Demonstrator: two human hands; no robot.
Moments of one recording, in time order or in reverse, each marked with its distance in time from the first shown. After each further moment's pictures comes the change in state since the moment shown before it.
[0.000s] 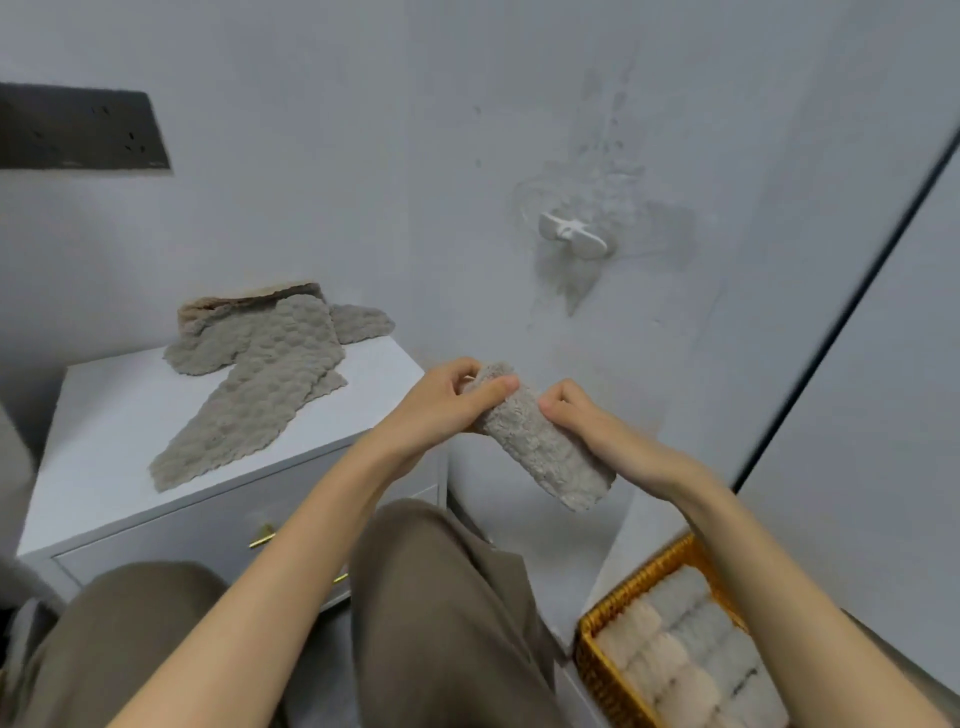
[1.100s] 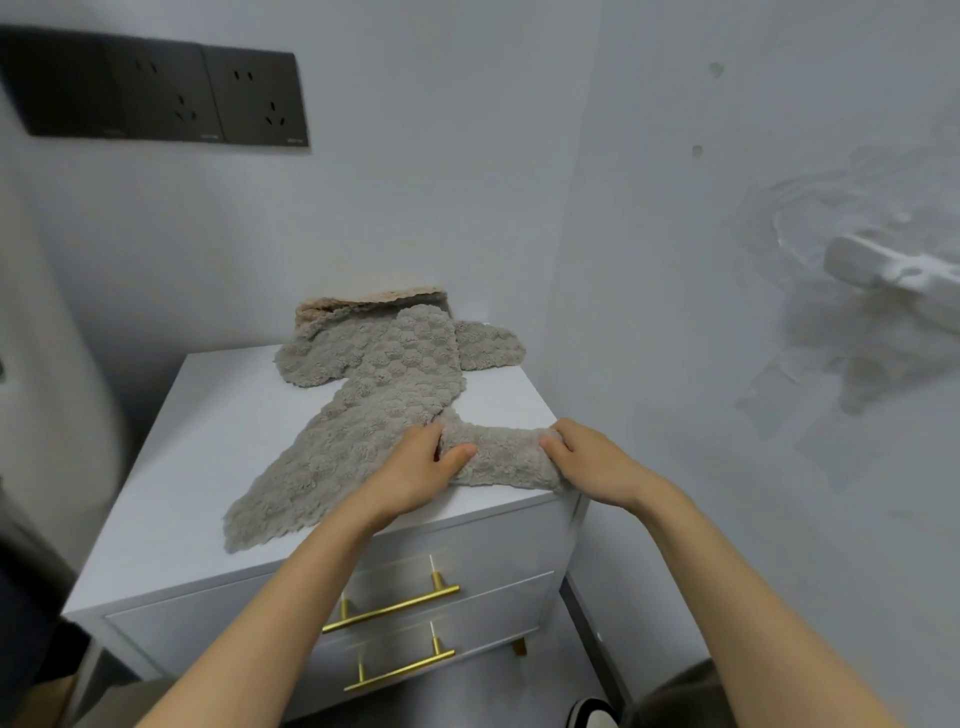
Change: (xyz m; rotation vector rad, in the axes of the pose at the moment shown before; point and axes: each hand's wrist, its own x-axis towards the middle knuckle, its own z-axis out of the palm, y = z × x) left_hand 0.069 -0.131 -0.142 0.460 0.263 -0.238; right_hand 0.246 0.024 0.086 -0.468 -0.096 -0.035
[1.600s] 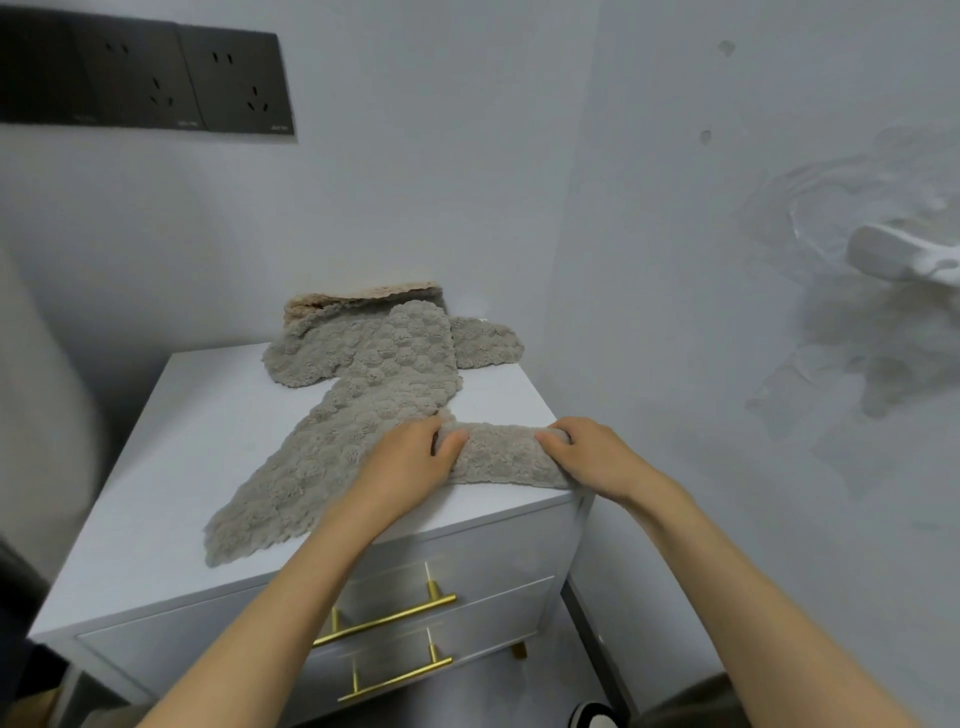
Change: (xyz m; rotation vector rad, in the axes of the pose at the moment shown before) left_hand 0.024 -0.016 0.004 0.272 0.128 0.056; right_hand 0.019 0.011 0.002 0.001 0.049 0.031
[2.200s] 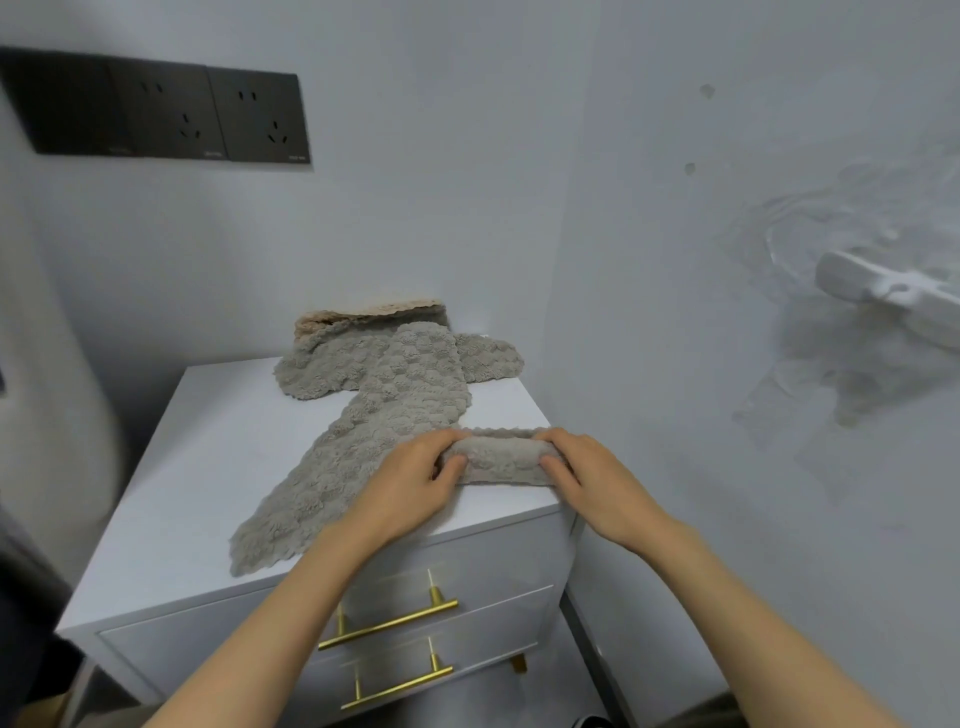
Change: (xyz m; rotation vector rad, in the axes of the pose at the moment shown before) left_hand -0.017 -0.002 -0.003 -0.135 0.051 0.268; right_hand -0.027 0.012 0.008 -0.037 0.143 -0.327
